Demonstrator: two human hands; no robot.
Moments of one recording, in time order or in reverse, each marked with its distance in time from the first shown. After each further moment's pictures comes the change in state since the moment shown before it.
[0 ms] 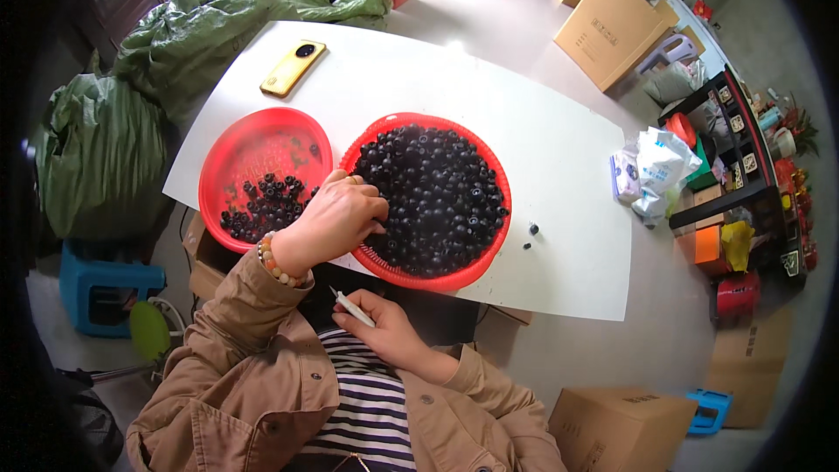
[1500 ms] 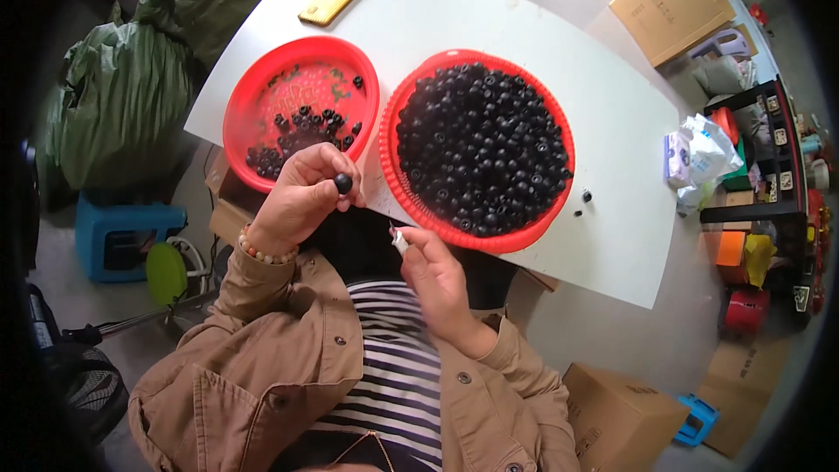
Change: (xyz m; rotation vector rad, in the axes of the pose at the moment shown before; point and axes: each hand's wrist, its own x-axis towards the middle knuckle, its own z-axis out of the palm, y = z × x) left_hand -0.088 -0.014 0.004 -1.784 0.302 -0.305; right_hand -0.006 -0.012 0.004 0.260 0.182 -0.076
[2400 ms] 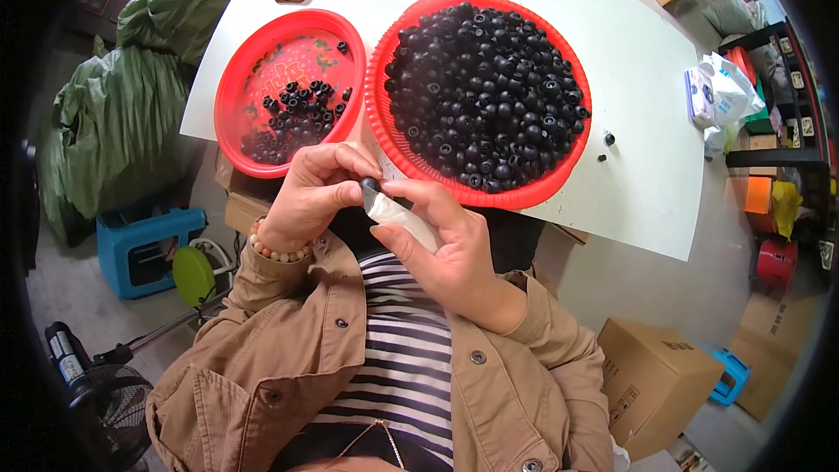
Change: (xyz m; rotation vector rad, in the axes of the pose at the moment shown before) left_hand -0.001 -0.007 0.027 0.164 -0.069 -0.104; right_hand 0.006 -0.023 0.003 -0.424 0.055 -0.301
